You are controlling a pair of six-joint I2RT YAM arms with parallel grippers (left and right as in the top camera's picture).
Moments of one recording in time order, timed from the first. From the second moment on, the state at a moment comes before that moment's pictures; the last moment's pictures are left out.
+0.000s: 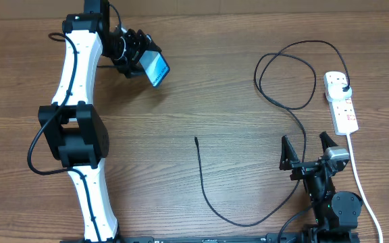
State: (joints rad) left arm 0.01 2.34 2.22 -1.20 0.68 -0.70; right arm -0.03 0.01 0.02 -0.02 -0.17 0.12
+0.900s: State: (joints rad) left arm 0.01 2.34 2.22 -1.21 1.15 -0.95; right arm -0.03 0.01 0.02 -0.02 -0.17 0.12
